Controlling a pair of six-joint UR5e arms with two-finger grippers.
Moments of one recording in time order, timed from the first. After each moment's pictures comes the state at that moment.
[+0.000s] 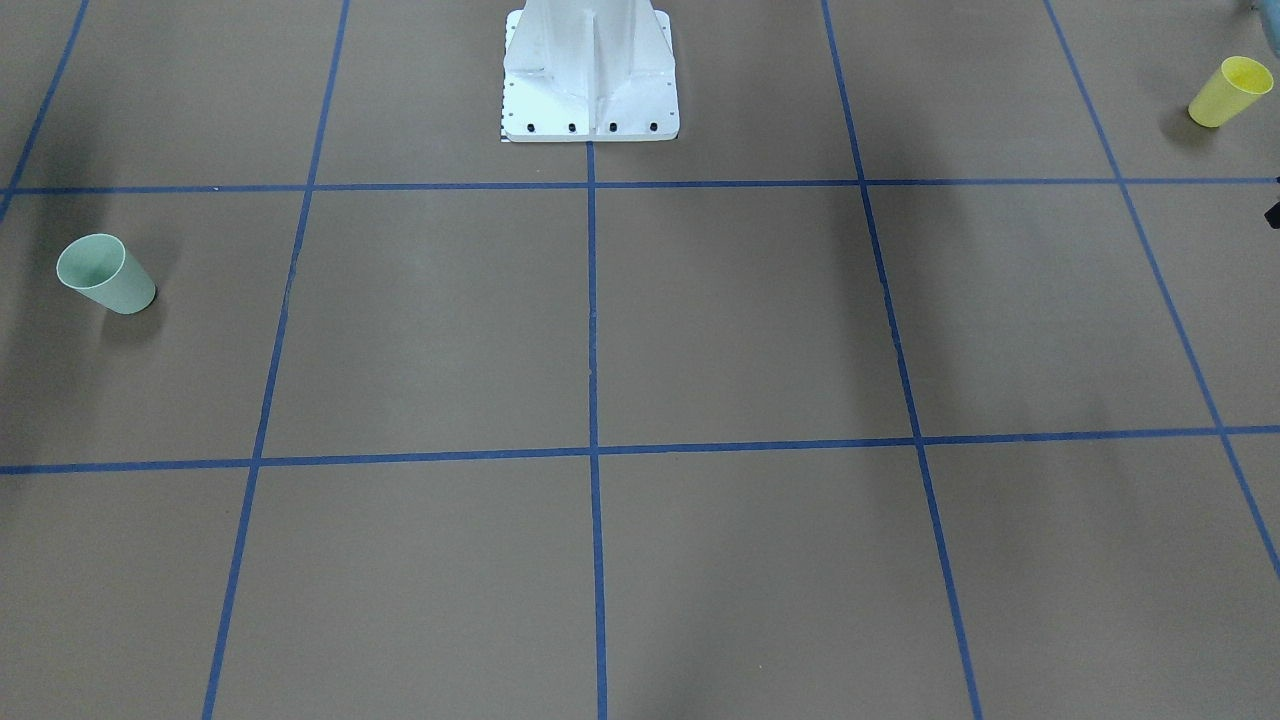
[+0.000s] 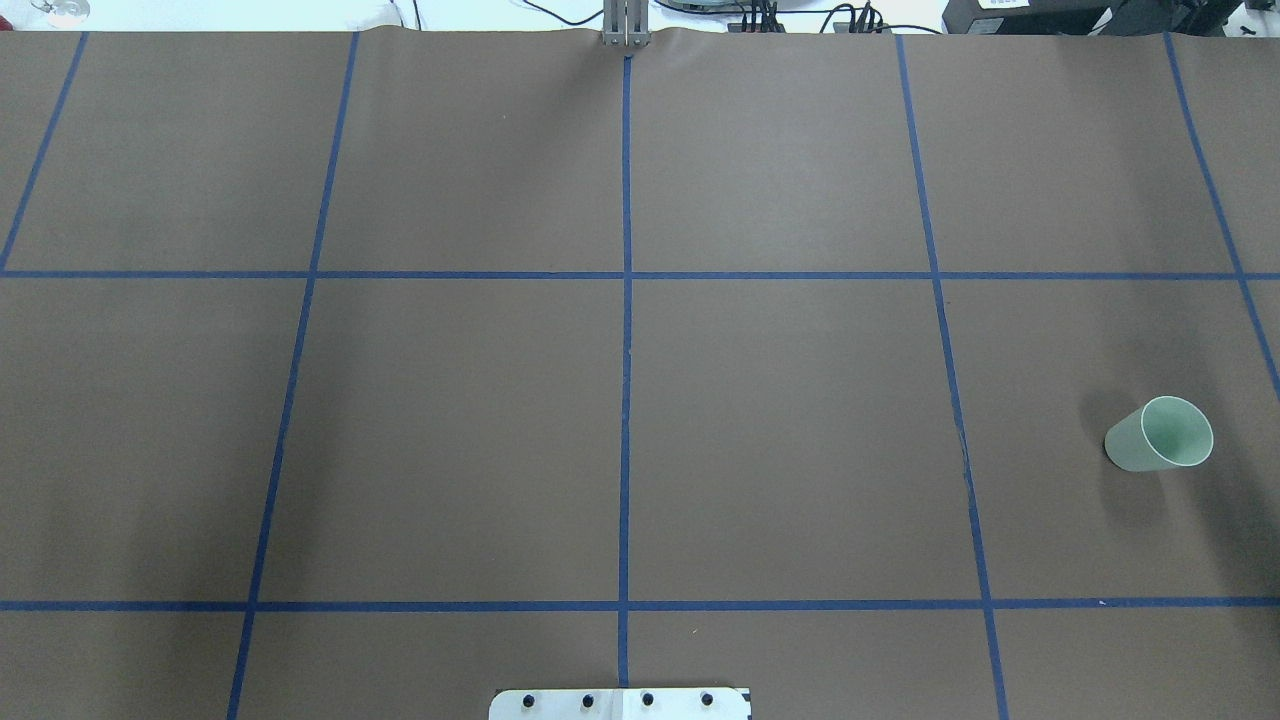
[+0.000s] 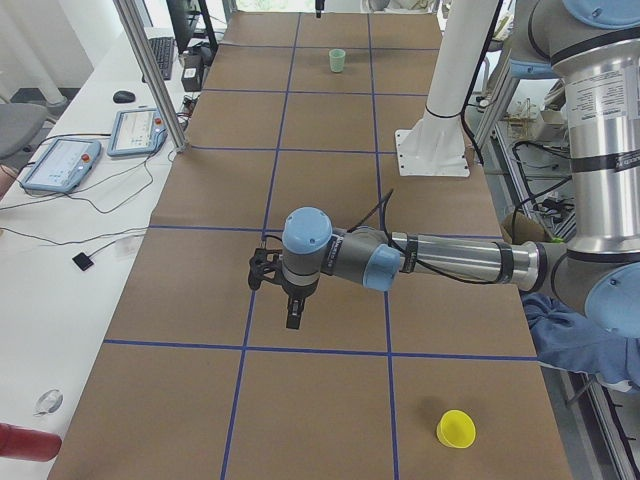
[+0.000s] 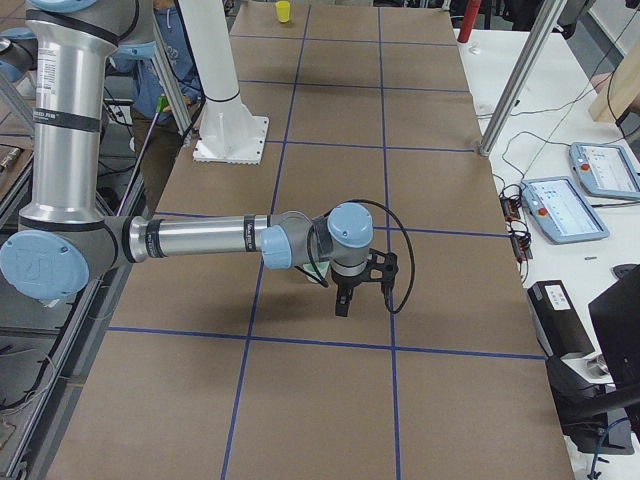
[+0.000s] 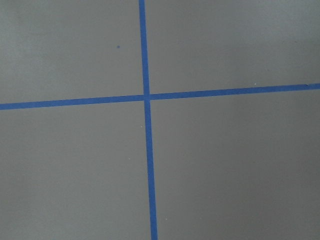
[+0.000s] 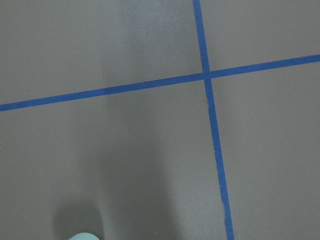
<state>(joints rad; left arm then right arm) -1.49 -1.38 -1.83 -1.79 -2.38 -0.19 1.45 -1.71 1.78 -1.45 2.39 0.37</state>
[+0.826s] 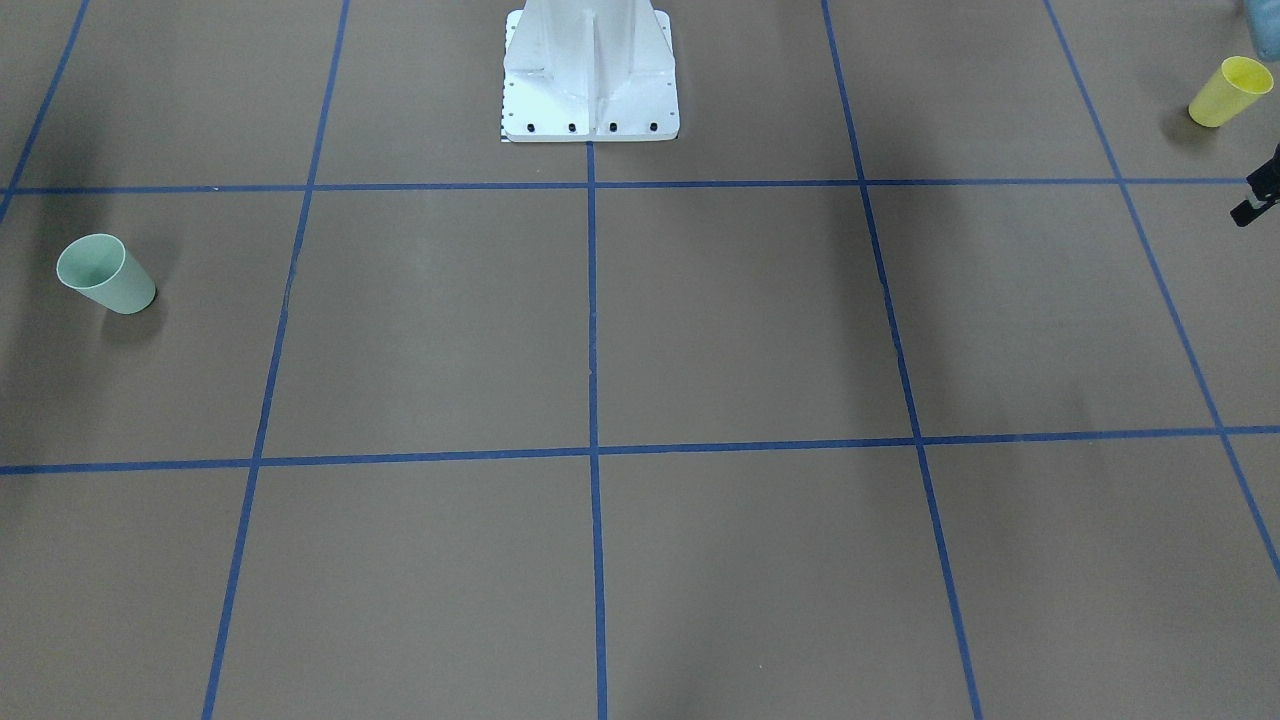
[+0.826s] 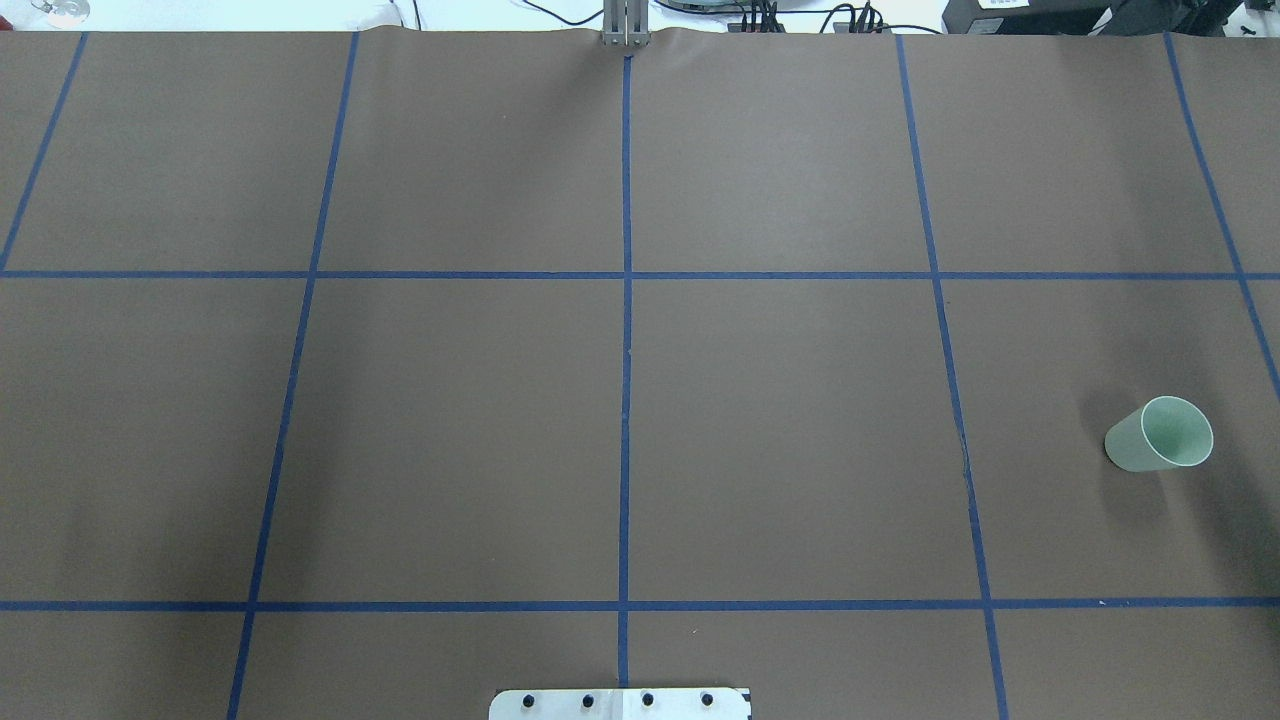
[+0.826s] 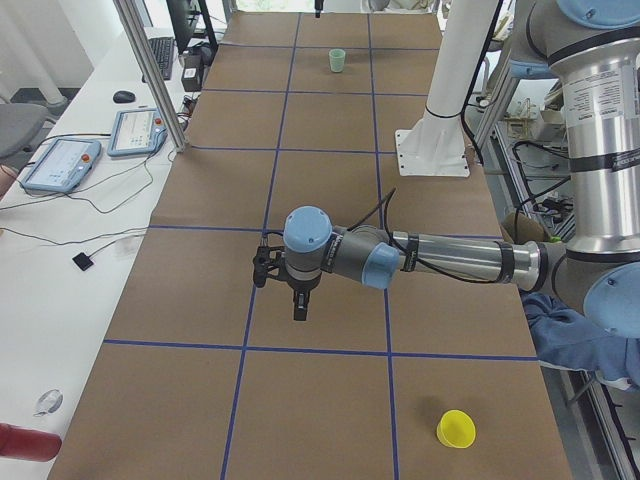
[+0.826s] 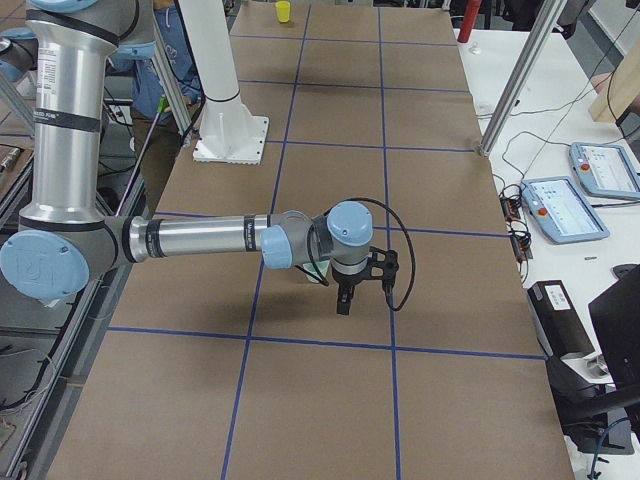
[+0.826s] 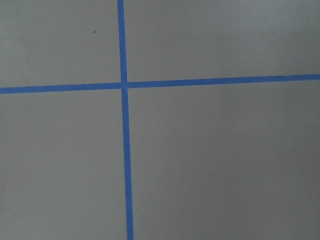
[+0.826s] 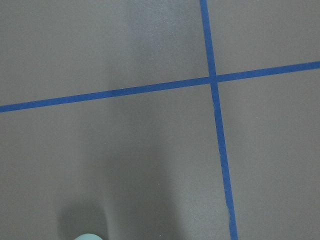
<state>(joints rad) -1.43 -1.38 -1.84 -1.82 -2.43 -0.37 1.45 -1.70 1.79 -1.44 2.39 0.37</state>
